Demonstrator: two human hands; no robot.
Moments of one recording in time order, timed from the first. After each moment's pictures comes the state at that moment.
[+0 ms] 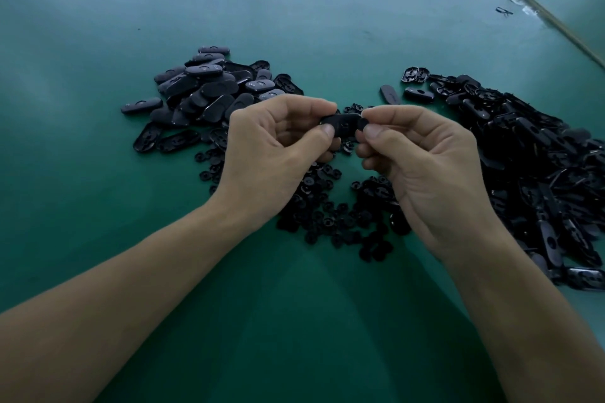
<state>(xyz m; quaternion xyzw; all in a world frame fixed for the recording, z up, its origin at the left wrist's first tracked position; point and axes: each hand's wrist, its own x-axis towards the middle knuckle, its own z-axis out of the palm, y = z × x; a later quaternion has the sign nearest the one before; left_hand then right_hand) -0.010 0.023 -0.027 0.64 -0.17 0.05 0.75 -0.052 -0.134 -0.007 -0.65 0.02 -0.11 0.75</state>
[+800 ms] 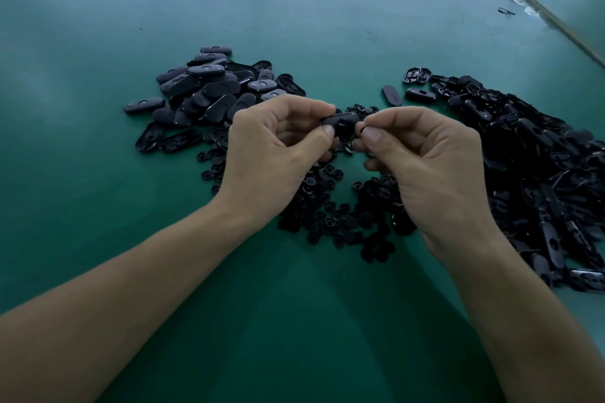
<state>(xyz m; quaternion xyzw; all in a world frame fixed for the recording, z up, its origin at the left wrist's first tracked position) -0.007 0.023 -0.028 0.67 -0.16 0.06 0.72 -0.053 -0.134 -0.006 -0.74 0.01 -0.16 0.66</state>
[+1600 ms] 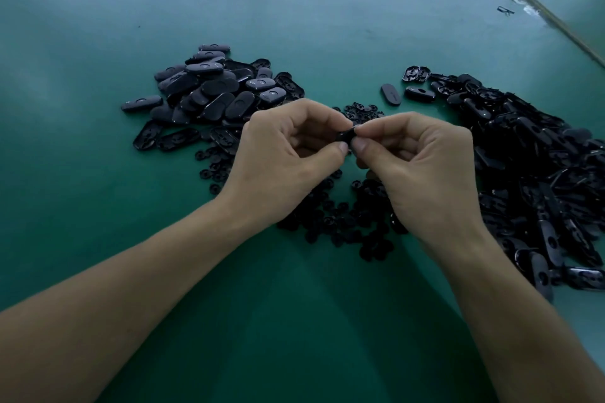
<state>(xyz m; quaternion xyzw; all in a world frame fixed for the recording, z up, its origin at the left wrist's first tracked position) -0.011 0.022 -0.026 0.71 -0.23 0.04 0.67 -0.052 -0.133 -0.011 -0.80 0.01 -0.19 0.57</state>
